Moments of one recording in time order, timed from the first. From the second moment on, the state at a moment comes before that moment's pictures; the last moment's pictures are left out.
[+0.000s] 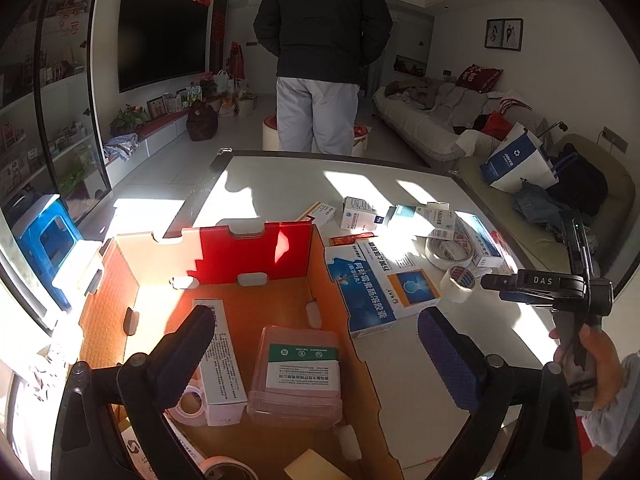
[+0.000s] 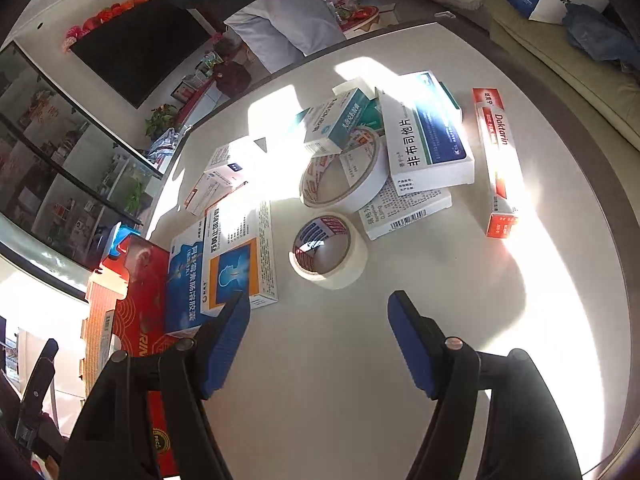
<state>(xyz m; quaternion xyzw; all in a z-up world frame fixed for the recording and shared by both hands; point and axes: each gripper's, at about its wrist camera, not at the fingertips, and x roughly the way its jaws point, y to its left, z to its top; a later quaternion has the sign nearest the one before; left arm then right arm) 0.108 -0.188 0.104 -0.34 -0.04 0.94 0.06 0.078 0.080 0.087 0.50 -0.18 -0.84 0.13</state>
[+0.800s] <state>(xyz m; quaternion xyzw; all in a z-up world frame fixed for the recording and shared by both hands) -0.050 -0.043 0.107 -0.43 -0.05 0.88 0.20 0.112 0.149 0.074 0.48 -0.31 -0.80 0.19</state>
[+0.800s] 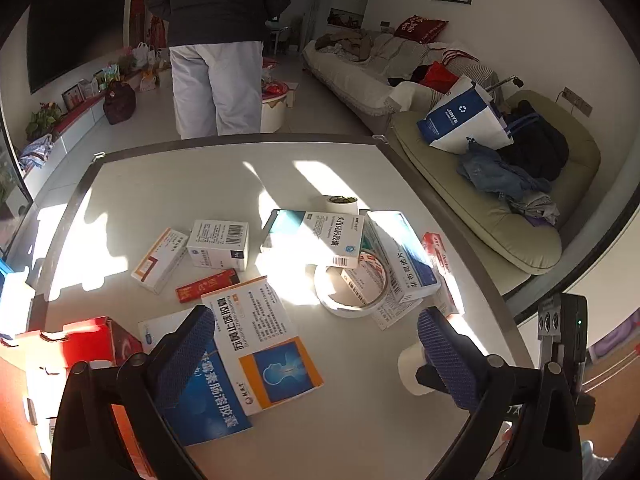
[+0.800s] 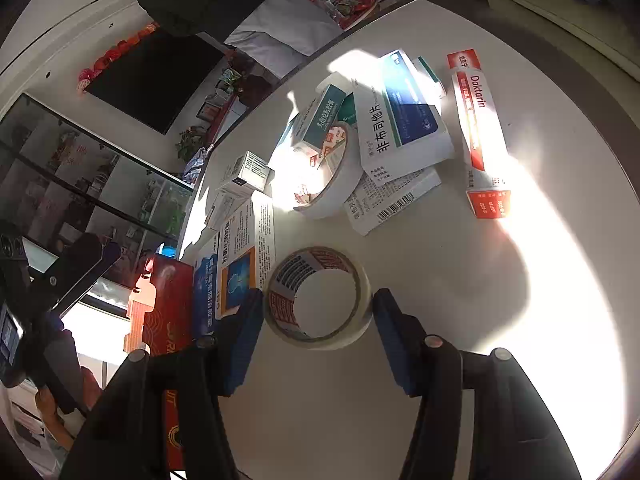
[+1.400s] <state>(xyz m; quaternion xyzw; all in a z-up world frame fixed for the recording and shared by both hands) -0.055 0.122 0.017 -0.39 0.26 0.85 0.23 0.158 0.226 0.052 0.45 -0.42 -0.77 0.18</state>
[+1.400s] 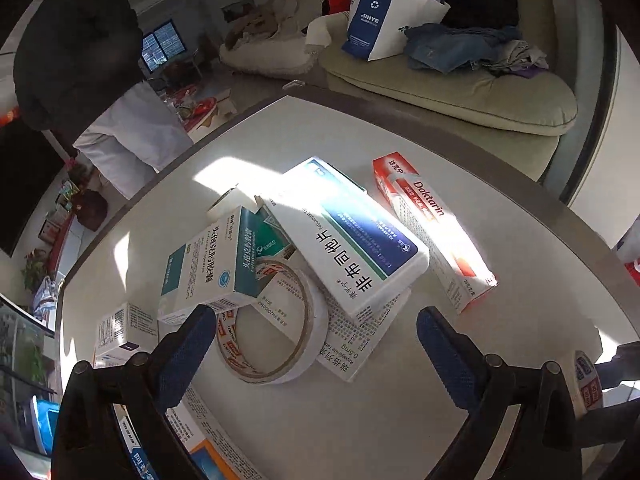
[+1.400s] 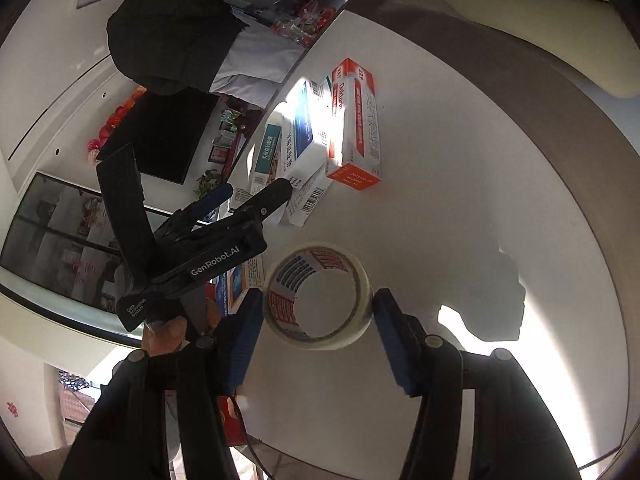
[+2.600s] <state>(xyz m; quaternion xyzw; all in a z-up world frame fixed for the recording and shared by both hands) 0.085 -0.036 0.153 -0.32 -0.05 0.90 0.29 0.203 0.202 0.058 0.43 -0.48 -0.73 0.23</state>
